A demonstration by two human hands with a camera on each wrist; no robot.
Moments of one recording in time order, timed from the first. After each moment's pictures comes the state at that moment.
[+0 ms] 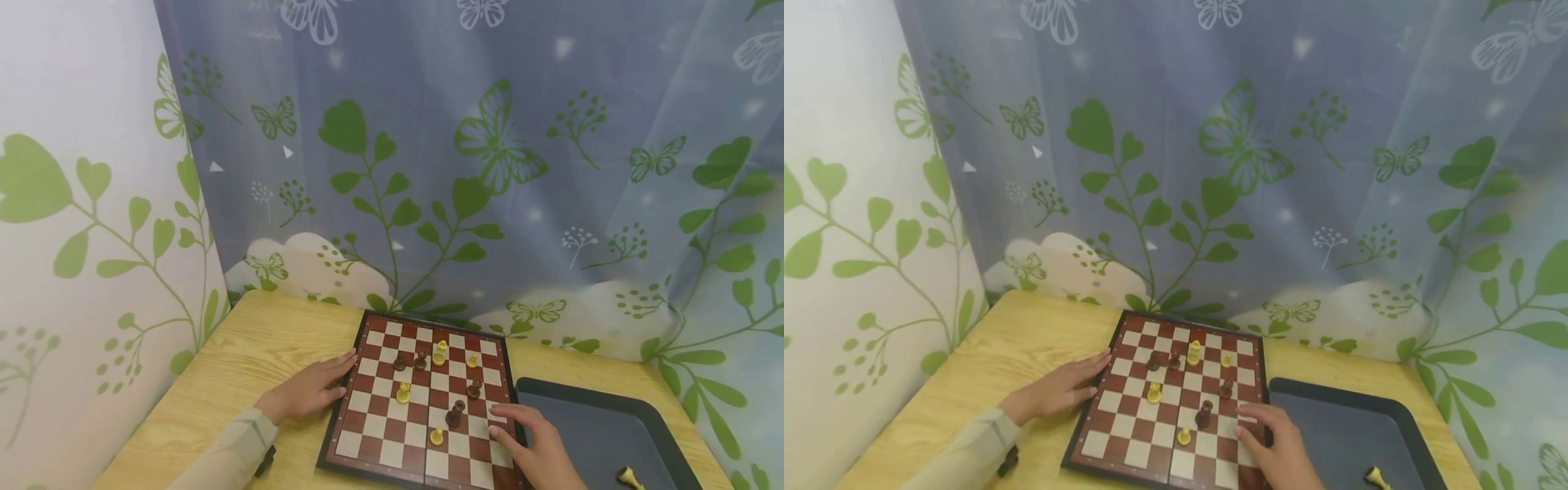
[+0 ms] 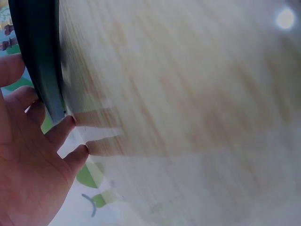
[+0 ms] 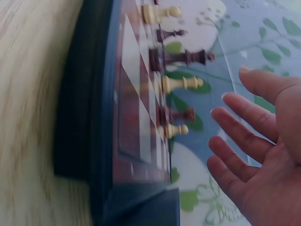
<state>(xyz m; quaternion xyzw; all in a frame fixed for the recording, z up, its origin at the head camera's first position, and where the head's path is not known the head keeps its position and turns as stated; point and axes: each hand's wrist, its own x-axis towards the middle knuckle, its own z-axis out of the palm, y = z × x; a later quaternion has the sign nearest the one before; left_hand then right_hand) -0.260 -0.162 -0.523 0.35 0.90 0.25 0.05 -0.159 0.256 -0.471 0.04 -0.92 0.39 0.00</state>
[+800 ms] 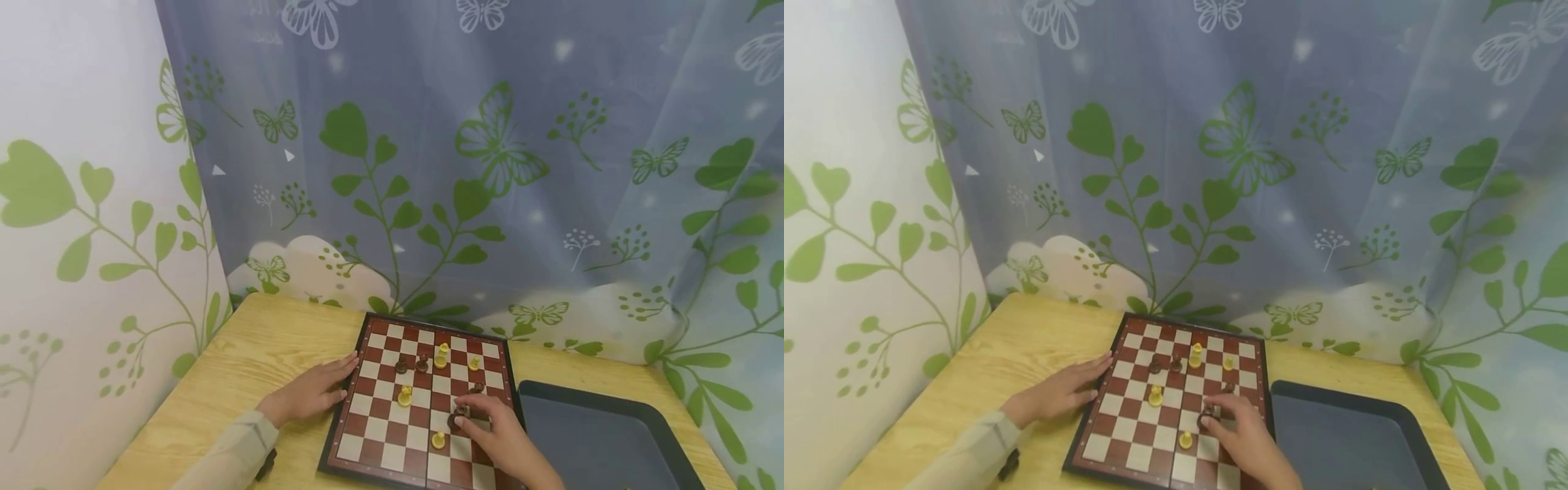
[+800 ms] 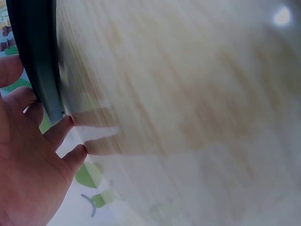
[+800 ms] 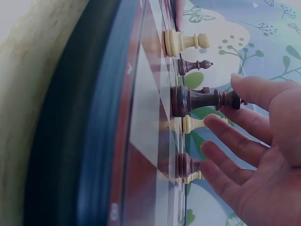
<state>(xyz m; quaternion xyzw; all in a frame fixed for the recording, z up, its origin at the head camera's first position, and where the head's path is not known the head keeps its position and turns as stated) -0.261 -0.163 -0.524 0.35 0.90 0.25 0.05 -0.198 0.224 -0.483 0.16 -0.89 0.41 -0.06</state>
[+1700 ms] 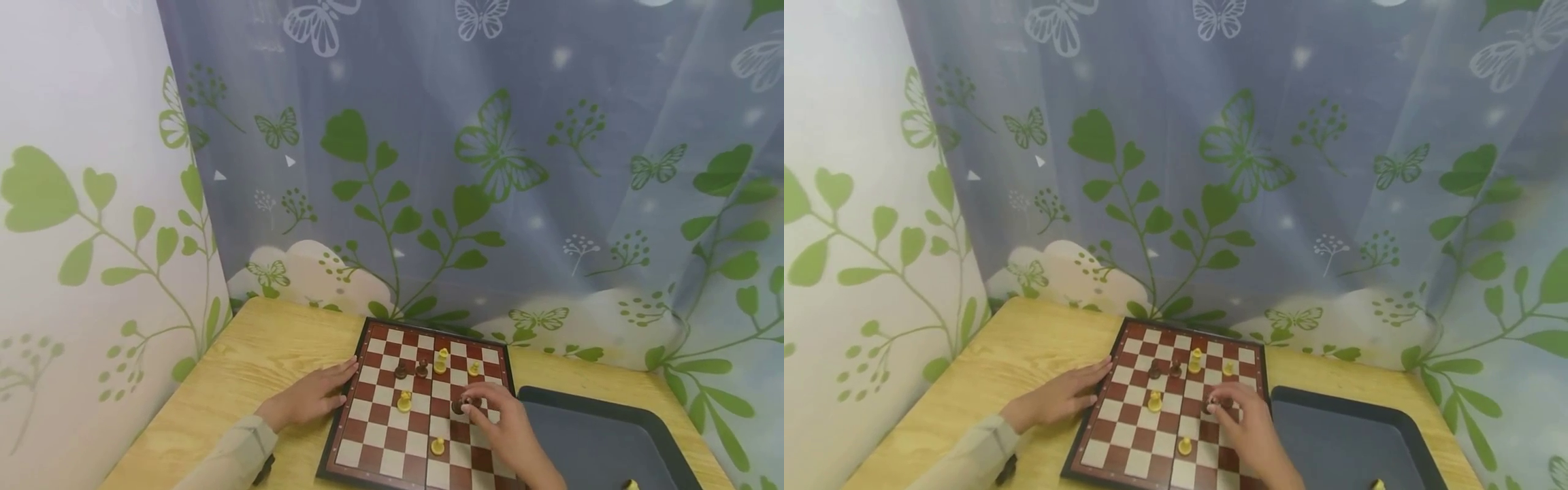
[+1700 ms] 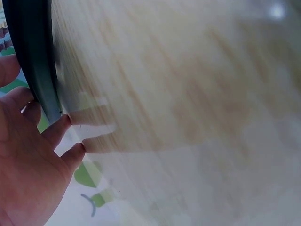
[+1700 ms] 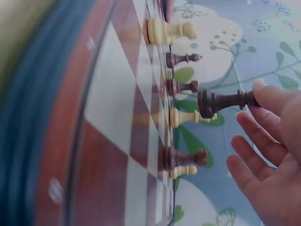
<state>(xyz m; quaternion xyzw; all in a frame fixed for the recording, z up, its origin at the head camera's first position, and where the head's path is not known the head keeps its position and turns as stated) -0.265 -0.164 -0.529 0.34 0.90 0.26 0.06 -0.203 0.219 -0.475 0.13 -0.90 0.41 0.07</state>
